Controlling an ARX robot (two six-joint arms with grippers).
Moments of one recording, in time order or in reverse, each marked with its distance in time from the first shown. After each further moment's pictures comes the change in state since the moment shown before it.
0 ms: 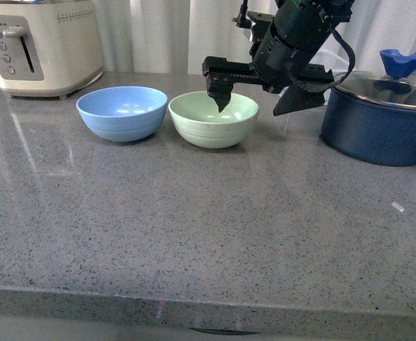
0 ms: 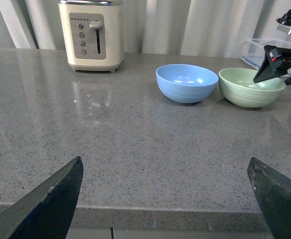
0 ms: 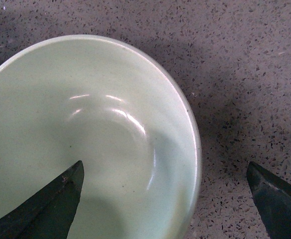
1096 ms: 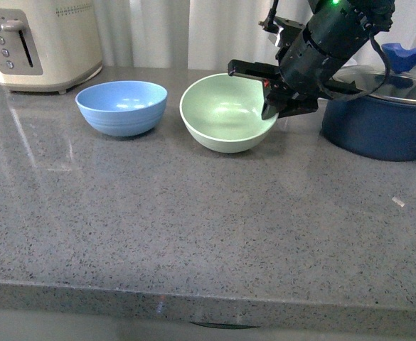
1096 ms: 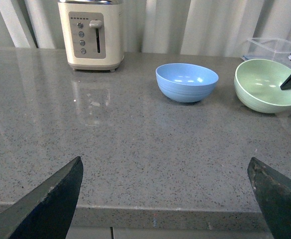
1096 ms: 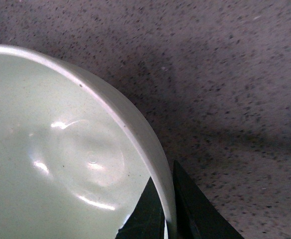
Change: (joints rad) left arm 0.000 0.000 0.000 0.000 0.000 0.000; right arm -0.064 -0.072 -0.154 0.072 -0.086 0.024
